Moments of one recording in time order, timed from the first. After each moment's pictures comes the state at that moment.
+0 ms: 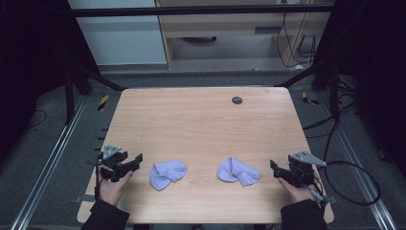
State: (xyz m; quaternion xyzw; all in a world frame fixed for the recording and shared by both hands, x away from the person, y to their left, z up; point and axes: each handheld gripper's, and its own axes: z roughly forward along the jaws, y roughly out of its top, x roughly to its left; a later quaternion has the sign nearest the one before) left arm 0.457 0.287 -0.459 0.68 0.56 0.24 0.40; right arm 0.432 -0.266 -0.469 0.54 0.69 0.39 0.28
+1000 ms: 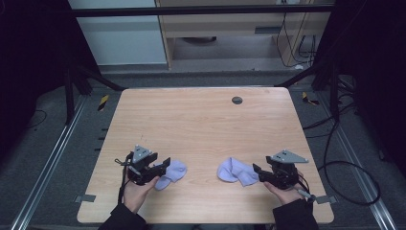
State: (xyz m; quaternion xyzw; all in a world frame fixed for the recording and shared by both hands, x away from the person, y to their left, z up) left arm 0.446 0.202 -0.444 0.74 0.48 0.21 0.42; right arm 0.424 -0.215 -0.446 0.46 0.76 0.40 0.23
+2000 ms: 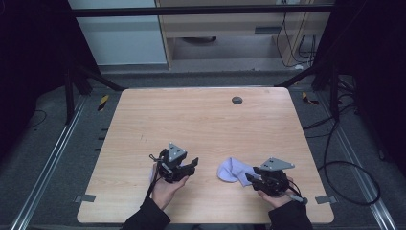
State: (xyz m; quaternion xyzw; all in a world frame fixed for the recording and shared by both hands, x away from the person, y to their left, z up) left arm 0.453 0.118 -0.448 0.77 0.43 0.20 0.42; right arm 0.416 -0.195 -0.465 0.42 0.81 0.38 0.19
